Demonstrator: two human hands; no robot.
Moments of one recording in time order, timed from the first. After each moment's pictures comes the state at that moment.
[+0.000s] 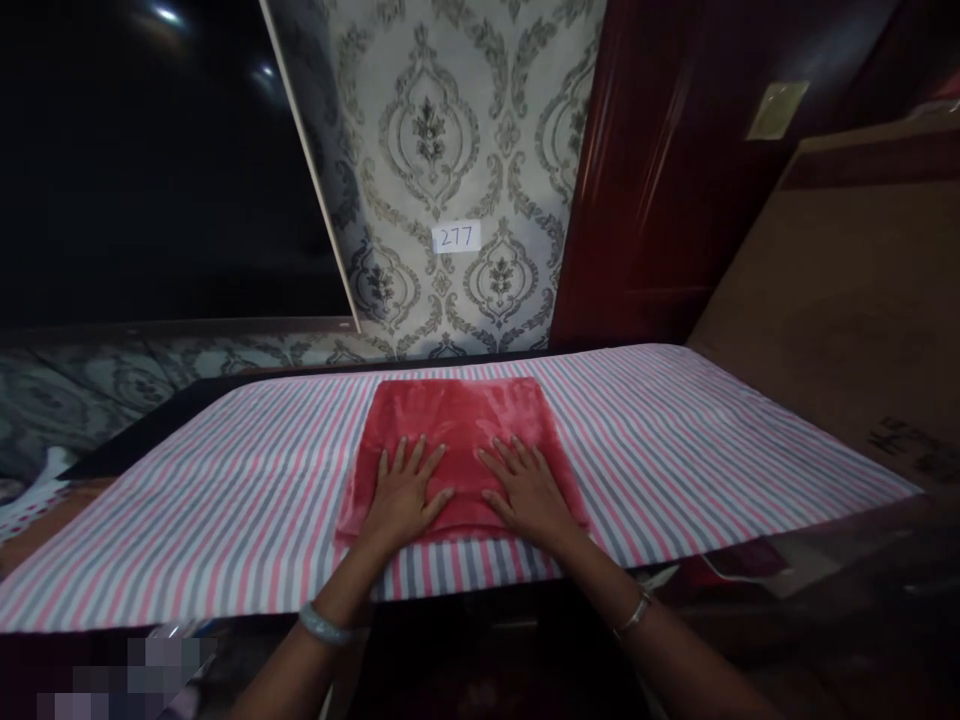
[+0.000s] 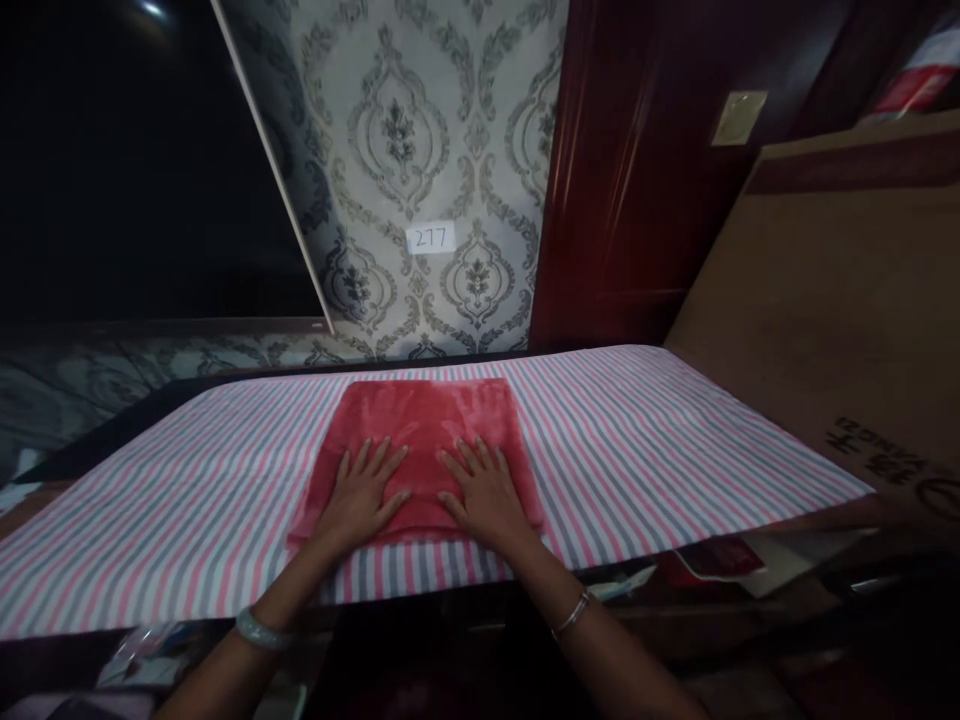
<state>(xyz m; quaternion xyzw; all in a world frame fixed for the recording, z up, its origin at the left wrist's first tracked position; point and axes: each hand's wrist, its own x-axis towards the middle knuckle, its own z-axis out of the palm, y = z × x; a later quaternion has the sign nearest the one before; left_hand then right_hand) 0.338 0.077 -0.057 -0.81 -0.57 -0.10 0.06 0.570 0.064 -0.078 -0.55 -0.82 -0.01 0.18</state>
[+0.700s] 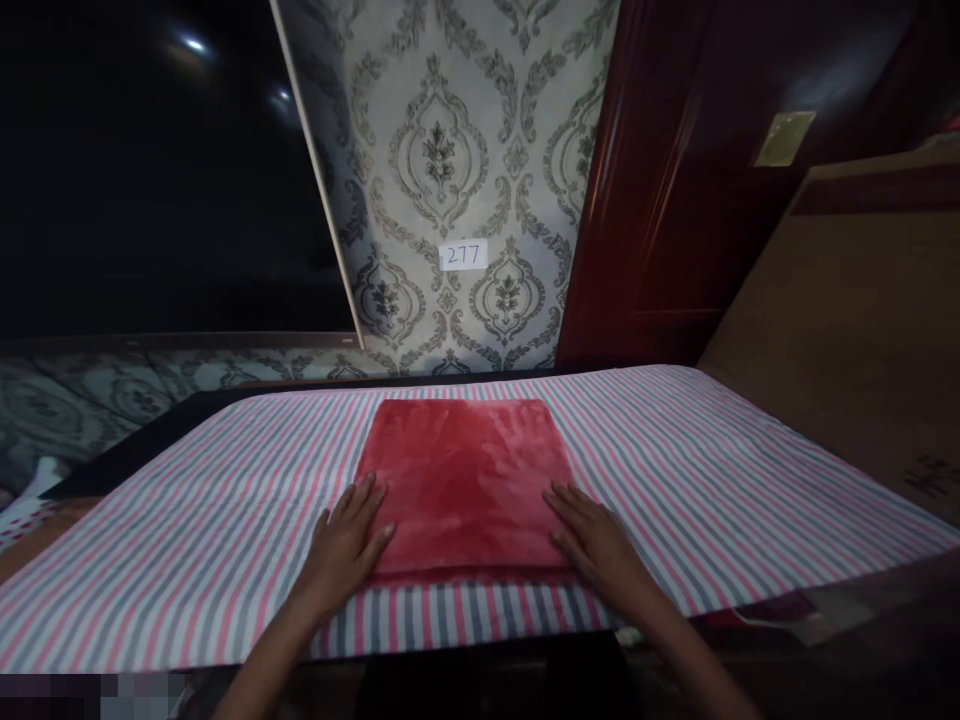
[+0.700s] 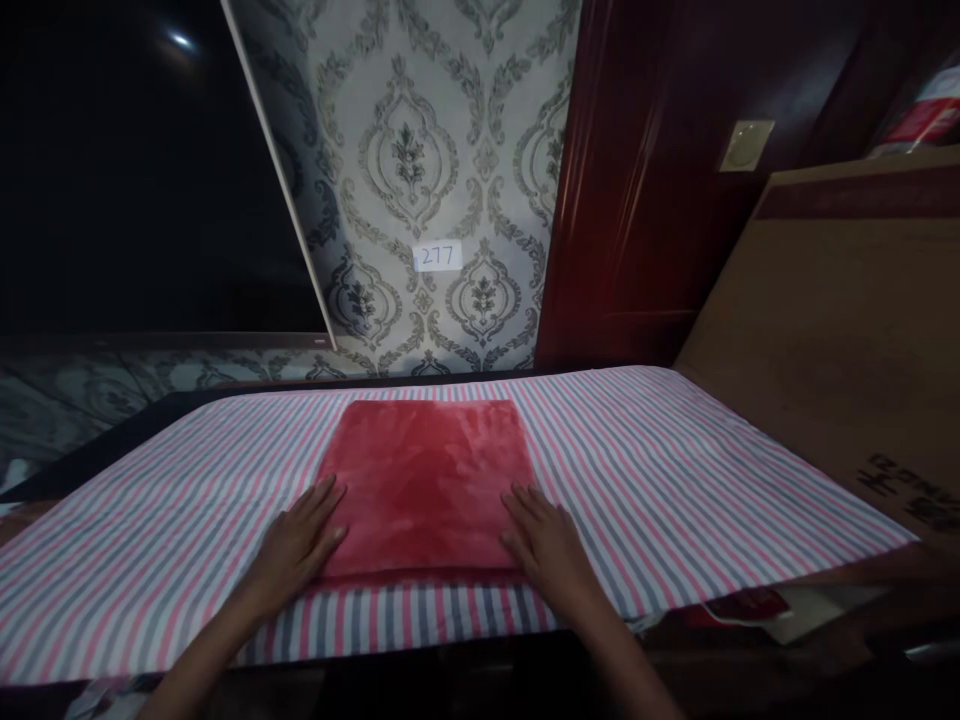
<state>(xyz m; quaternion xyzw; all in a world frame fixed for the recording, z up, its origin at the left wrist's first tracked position) 0.265 0.061 -0.055 -0.75 -0.65 -0.11 0.02 0.645 0.048 -0.102 -0.59 -0.77 0.06 0.25</state>
